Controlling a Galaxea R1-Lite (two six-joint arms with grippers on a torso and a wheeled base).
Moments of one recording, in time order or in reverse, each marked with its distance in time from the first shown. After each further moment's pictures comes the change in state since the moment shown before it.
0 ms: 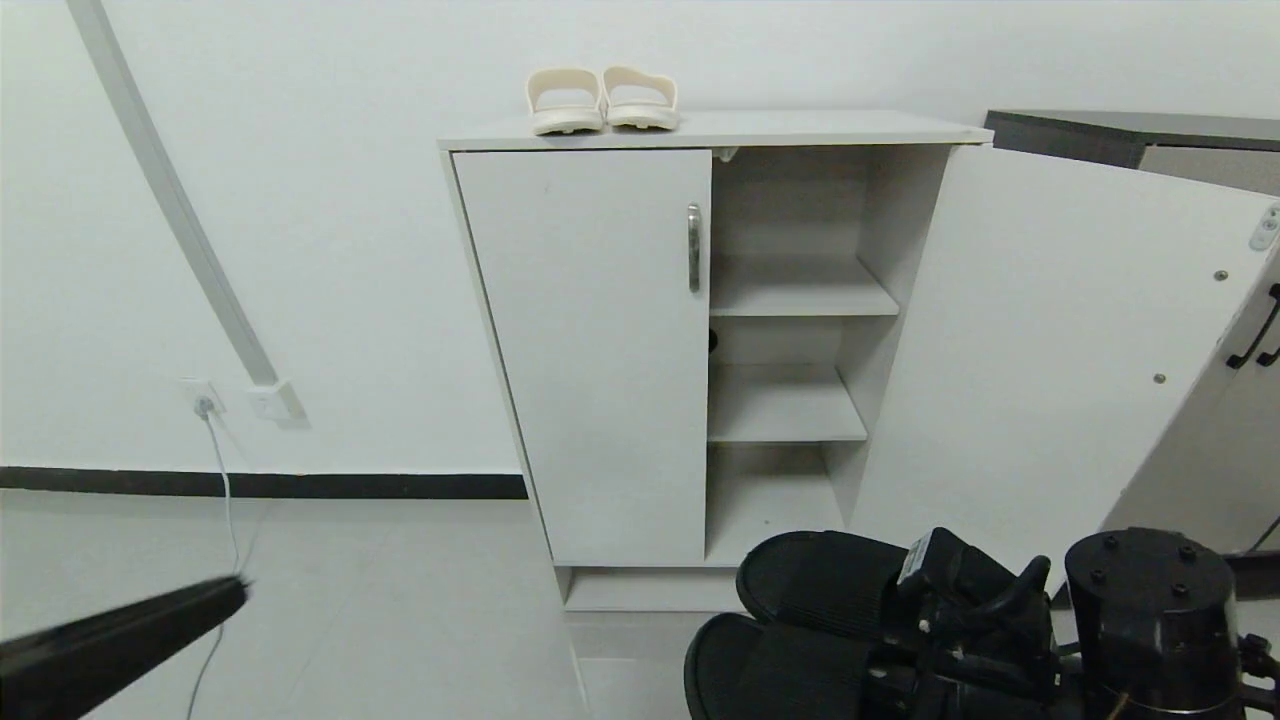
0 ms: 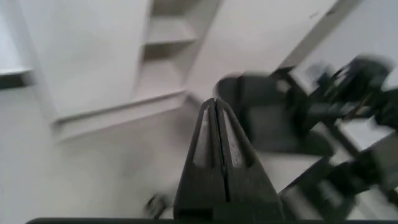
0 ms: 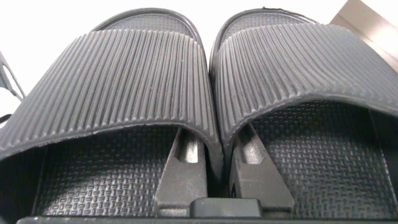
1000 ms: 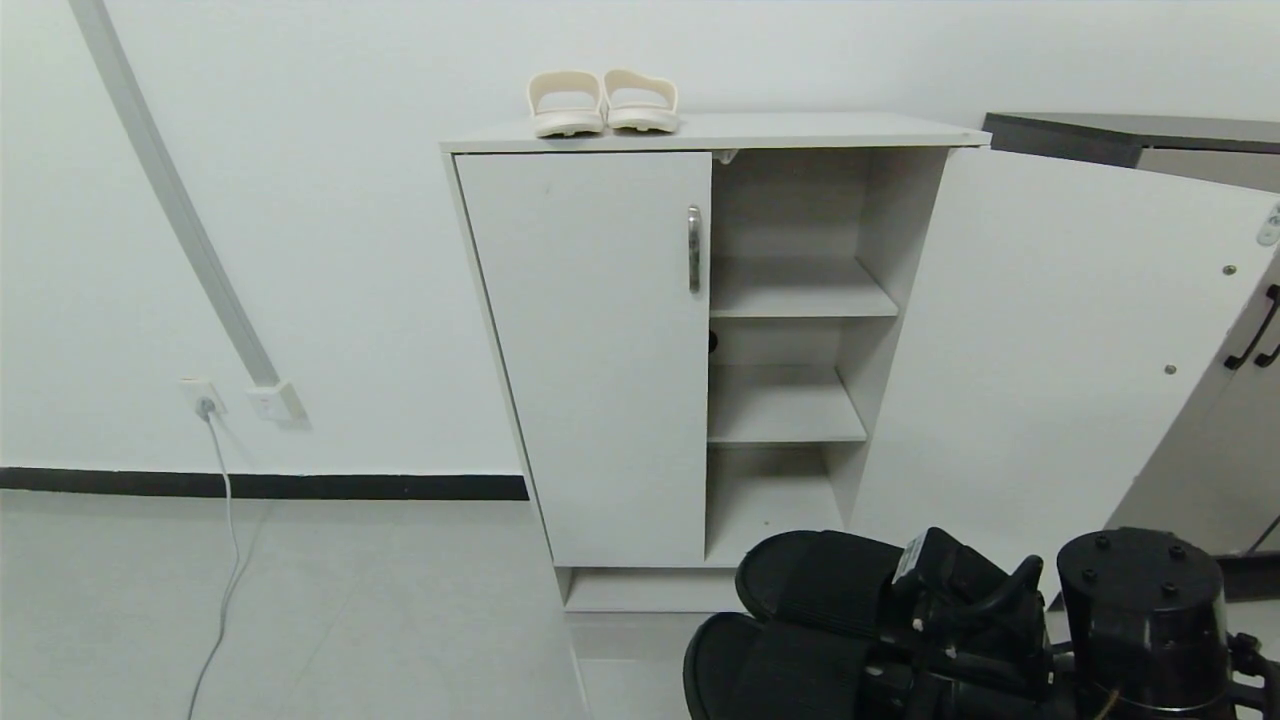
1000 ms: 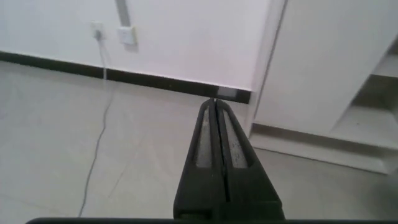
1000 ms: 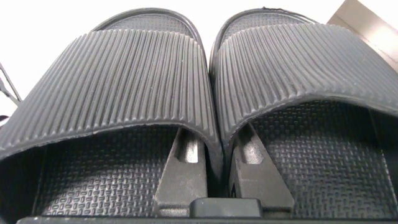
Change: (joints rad) left arm 0.468 -0.619 0.476 0.070 0.355 0.277; right arm -0.001 0.015 -0.002 -0.011 -0.004 -0.005
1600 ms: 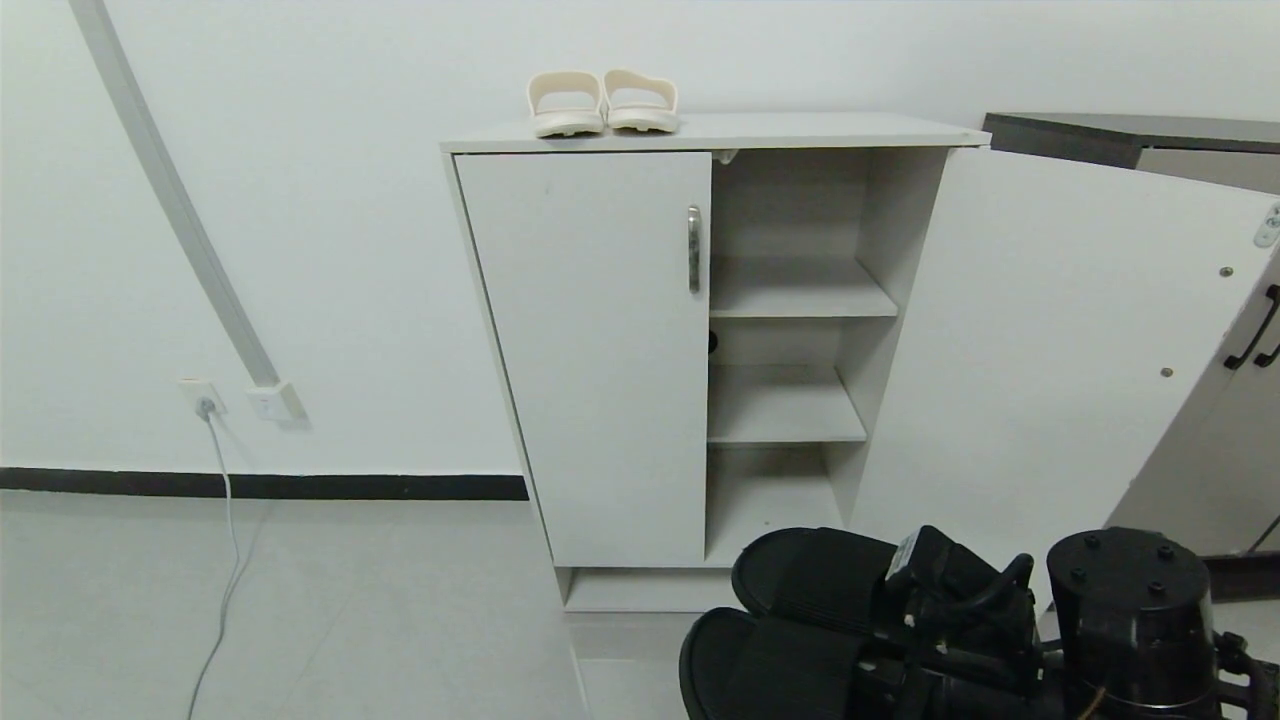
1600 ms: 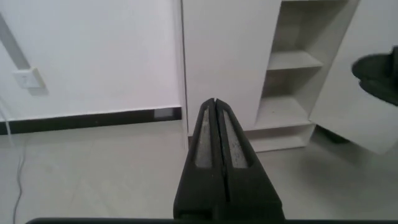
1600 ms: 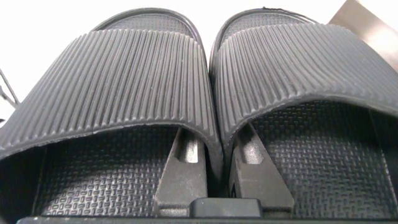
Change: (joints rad) left arm 0.040 -0.066 0.067 -0.146 -0.379 0.026; right arm 0.000 0.027 0.000 -0.041 0.000 0.004
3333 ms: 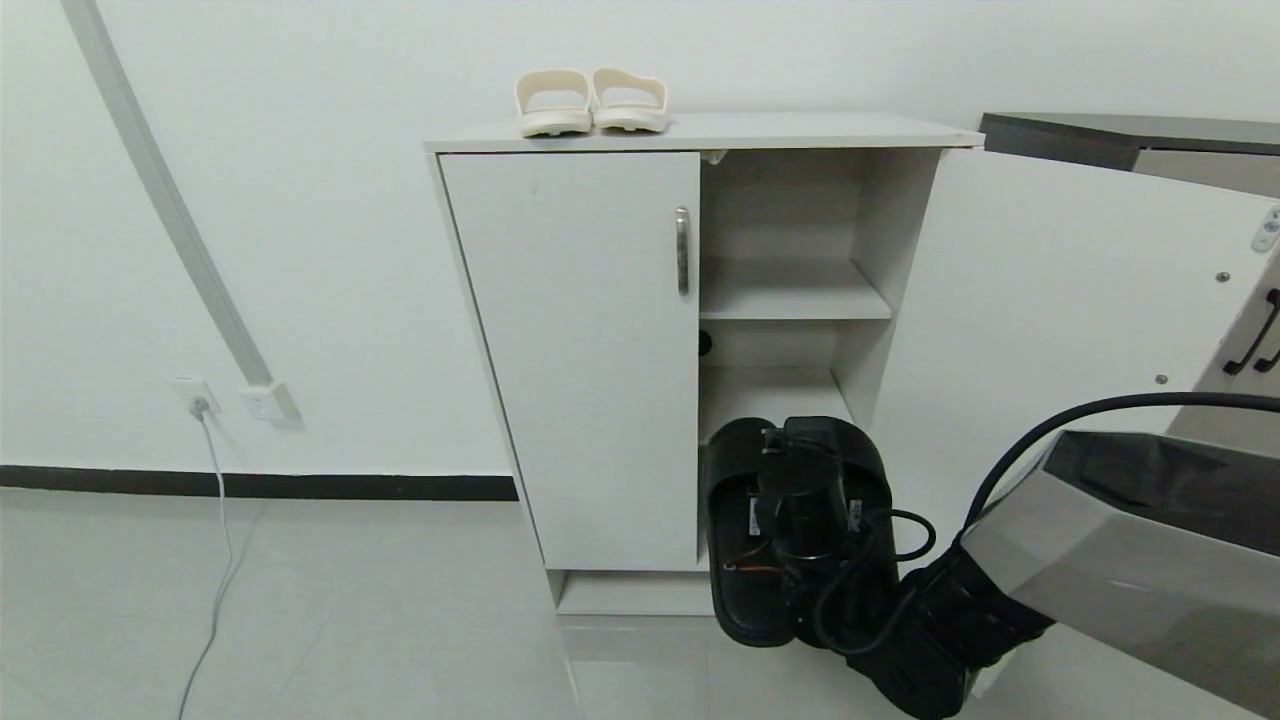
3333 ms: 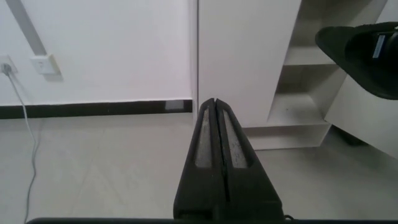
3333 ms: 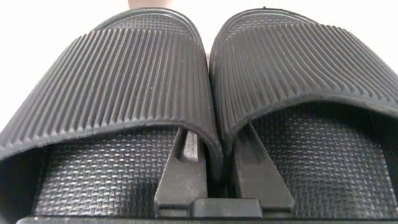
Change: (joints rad) left arm 0.002 -0.002 0.010 0.027 0.069 -0.011; right arm -0.007 0.576 -0.667 -0.035 -0.974 0.321
